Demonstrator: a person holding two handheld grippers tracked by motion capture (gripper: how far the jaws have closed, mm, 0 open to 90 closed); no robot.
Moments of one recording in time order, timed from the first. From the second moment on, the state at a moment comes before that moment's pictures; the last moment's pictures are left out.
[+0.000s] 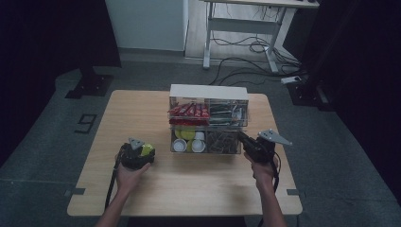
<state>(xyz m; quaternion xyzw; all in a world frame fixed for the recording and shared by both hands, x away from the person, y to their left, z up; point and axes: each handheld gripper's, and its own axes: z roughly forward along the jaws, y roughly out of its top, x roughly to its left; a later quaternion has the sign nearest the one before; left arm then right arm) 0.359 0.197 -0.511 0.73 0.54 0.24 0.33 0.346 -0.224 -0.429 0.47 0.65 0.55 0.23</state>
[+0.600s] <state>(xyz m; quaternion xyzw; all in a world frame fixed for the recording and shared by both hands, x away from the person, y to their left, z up) 0.366 0.194 -0.522 0.75 0.55 0.22 0.30 0.346 -0.224 -0.429 0.47 0.65 0.55 0.23</state>
